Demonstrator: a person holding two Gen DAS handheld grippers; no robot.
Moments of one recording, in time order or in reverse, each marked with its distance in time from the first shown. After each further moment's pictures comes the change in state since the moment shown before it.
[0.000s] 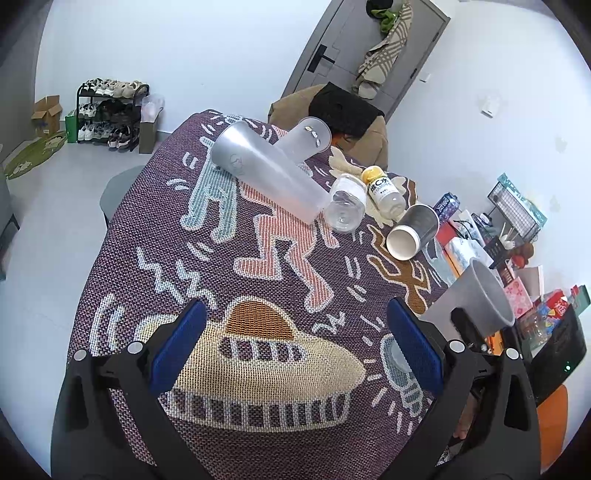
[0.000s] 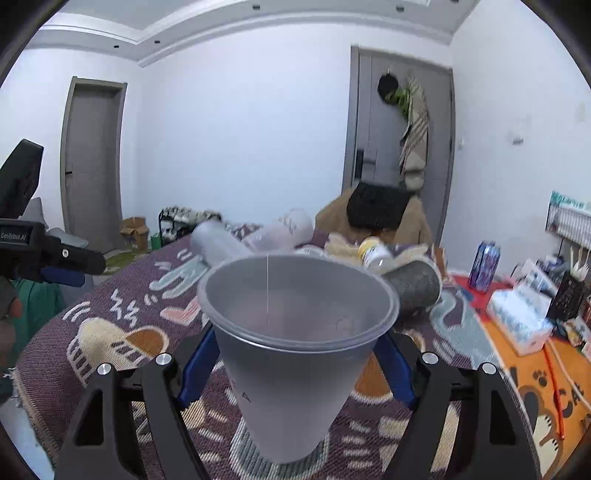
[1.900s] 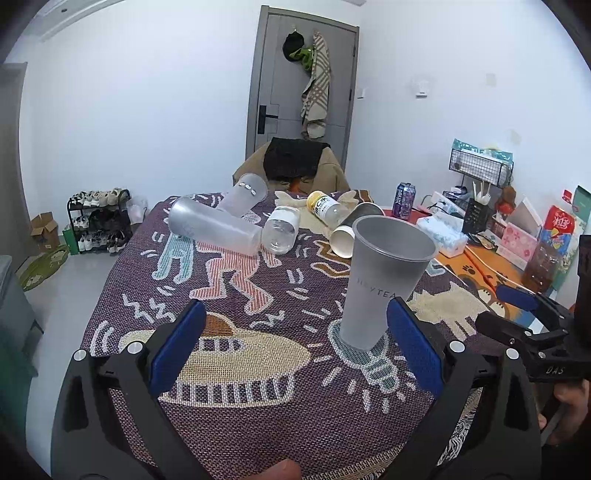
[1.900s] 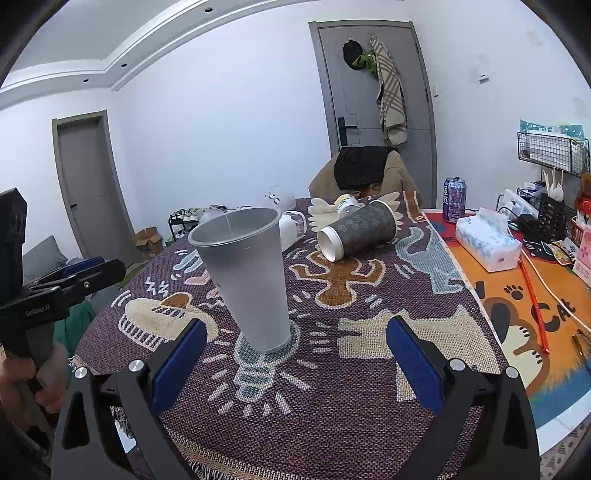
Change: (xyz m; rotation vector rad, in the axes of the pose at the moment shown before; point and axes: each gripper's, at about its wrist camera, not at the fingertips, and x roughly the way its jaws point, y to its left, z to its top) left arm -0.055 -0.115 -0.083 0.352 -0.262 0.072; right arm -0.114 -0.067 -0.043 0.194 0.074 0.066
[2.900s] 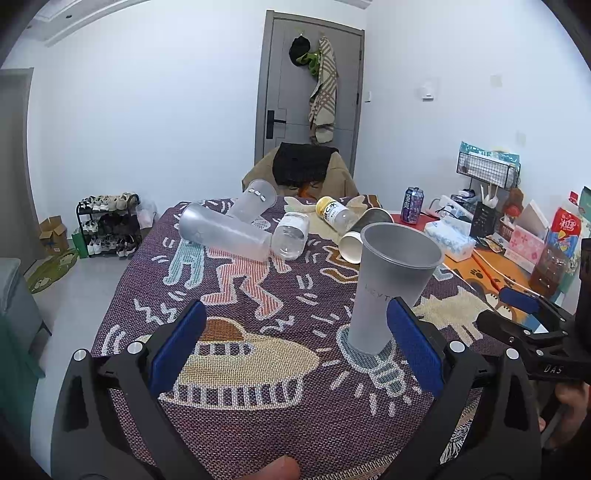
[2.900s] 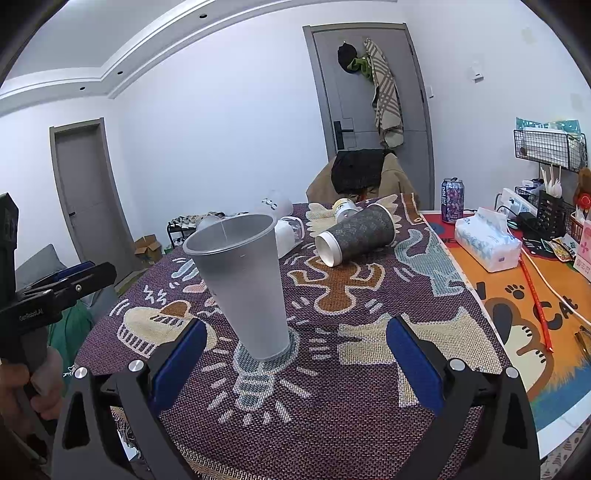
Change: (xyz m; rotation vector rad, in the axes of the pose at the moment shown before) left arm -0.006 0.001 0.005 0.001 -0.015 0.037; right arm 0.004 -0.002 0.002 0.022 -0.022 -0.003
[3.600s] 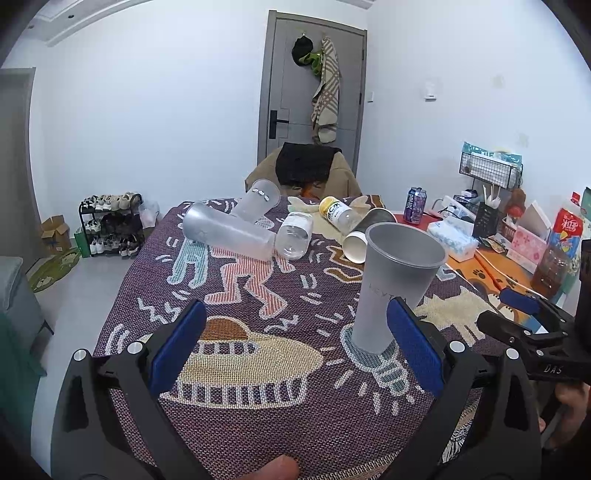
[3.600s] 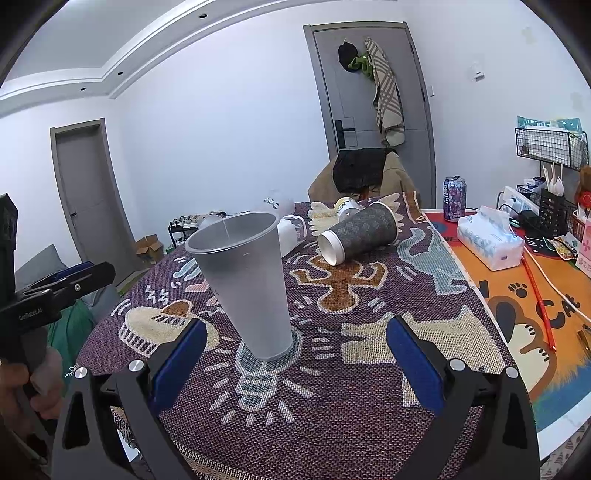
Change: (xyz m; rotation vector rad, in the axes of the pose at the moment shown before) left arm -0.003 0.004 -0.001 -0.001 -0.001 0.008; right arm 0.002 0.001 -0.001 0.003 0.004 0.007
